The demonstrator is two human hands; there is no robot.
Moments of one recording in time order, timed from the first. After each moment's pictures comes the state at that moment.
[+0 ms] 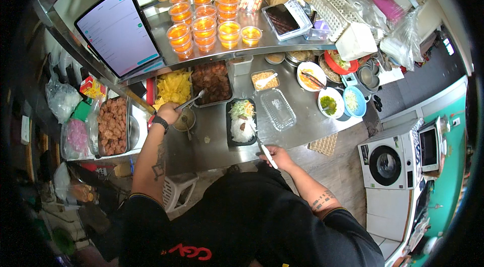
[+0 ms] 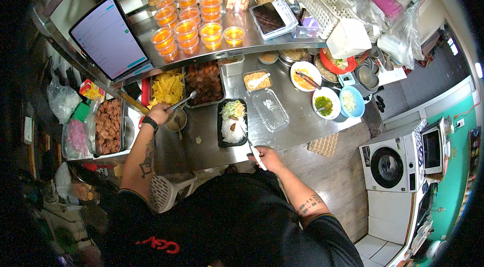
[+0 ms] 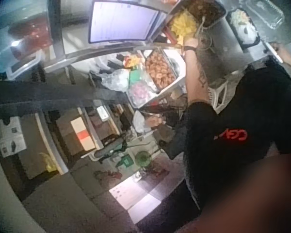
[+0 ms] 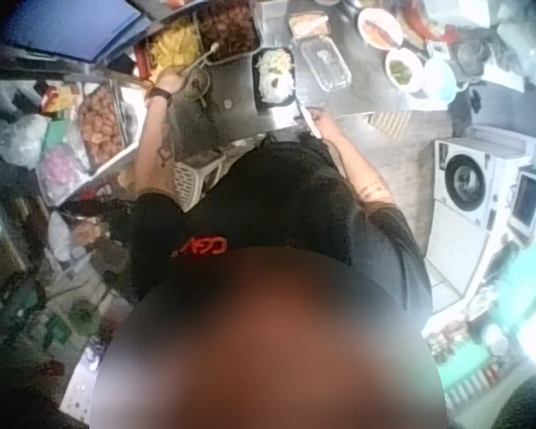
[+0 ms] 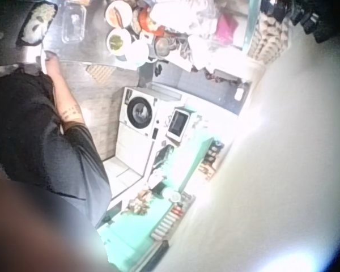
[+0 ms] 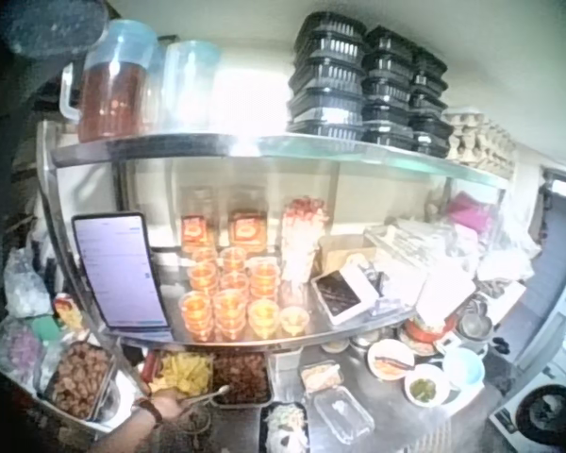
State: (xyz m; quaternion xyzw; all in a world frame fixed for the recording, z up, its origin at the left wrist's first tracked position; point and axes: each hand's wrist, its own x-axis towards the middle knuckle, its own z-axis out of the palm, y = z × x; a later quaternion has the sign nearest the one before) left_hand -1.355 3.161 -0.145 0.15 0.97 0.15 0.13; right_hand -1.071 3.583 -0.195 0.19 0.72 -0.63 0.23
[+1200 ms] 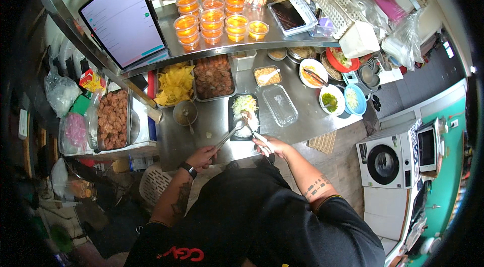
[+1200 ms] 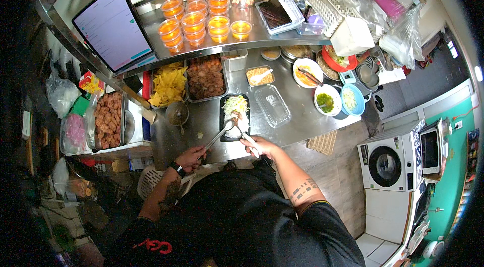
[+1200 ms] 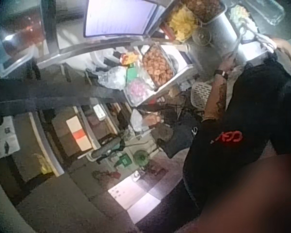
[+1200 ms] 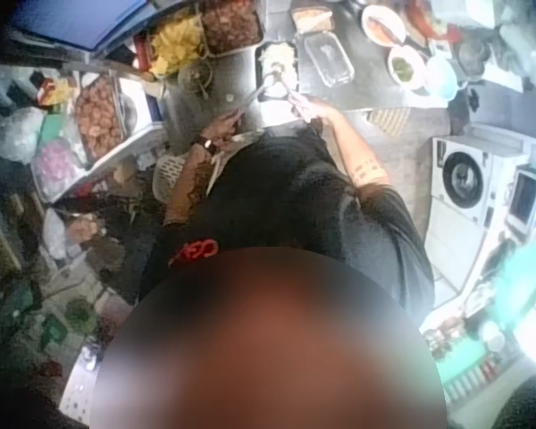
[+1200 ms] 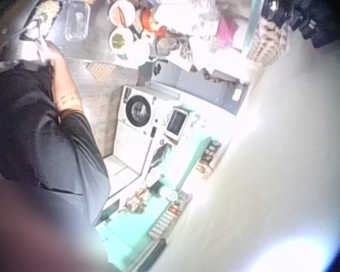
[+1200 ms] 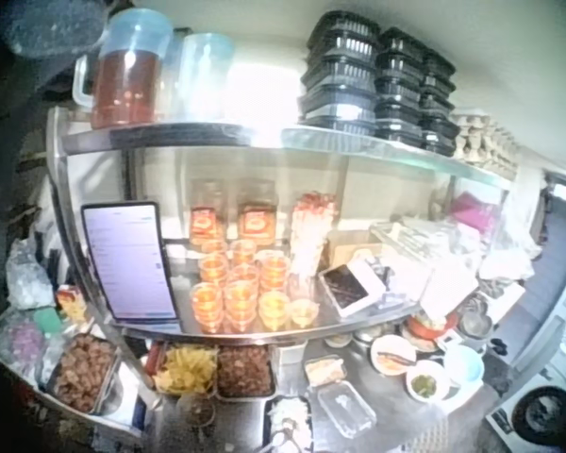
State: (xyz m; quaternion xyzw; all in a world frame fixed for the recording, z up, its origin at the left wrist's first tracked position) left_hand -1.159 3.221 -0.199 -0.10 0.61 0.60 0.51; right_hand -1.120 3.567 -0.183 0.18 0.64 -0.66 0.36
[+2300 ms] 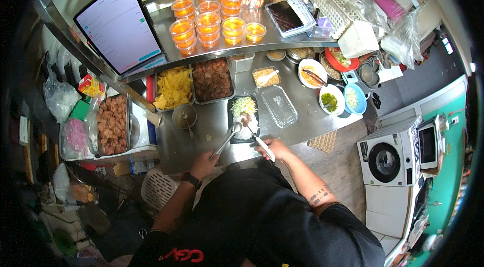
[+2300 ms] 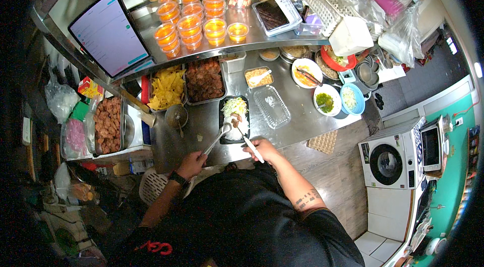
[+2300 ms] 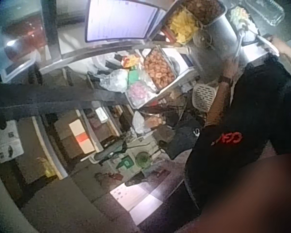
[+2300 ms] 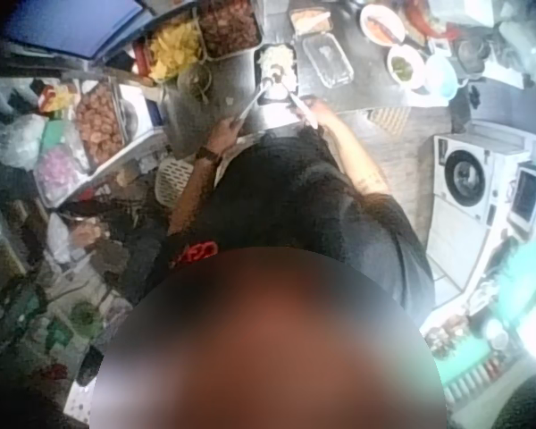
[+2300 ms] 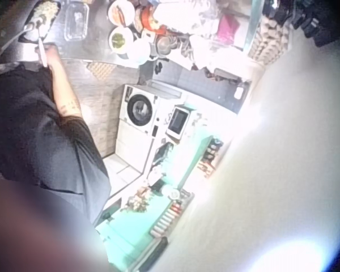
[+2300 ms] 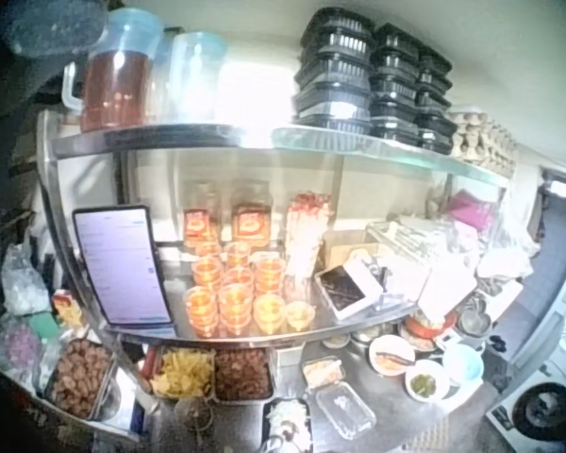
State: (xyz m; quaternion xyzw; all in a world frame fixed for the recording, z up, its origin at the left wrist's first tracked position) left_hand -1.143 3.238 -0.160 0.07 0.86 0.38 0.33; right_hand -1.106 3.563 -0.169 0.23 0.69 -0.62 0.30
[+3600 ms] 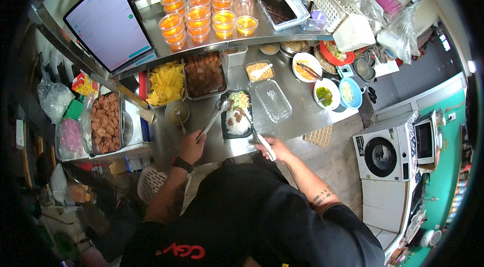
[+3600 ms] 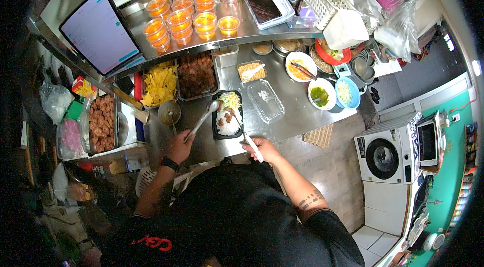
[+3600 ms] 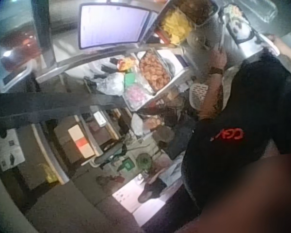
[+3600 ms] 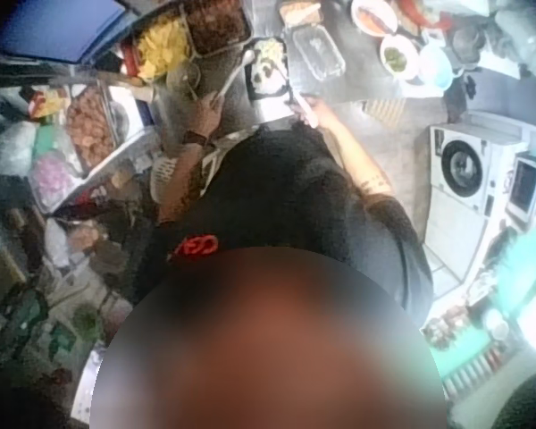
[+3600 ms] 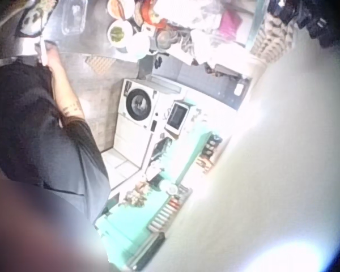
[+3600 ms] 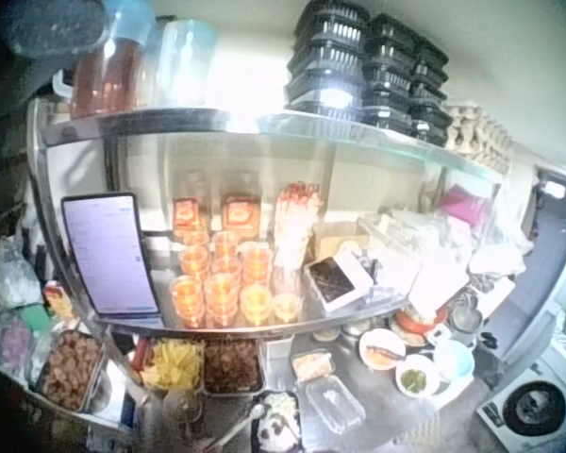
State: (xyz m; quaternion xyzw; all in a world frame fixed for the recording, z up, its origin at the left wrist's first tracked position) left_hand -1.178 3.242 -0.152 0.09 0.90 0.40 0.13; right_hand -1.076 3.578 -0.172 0.22 0.65 -0.67 0.26
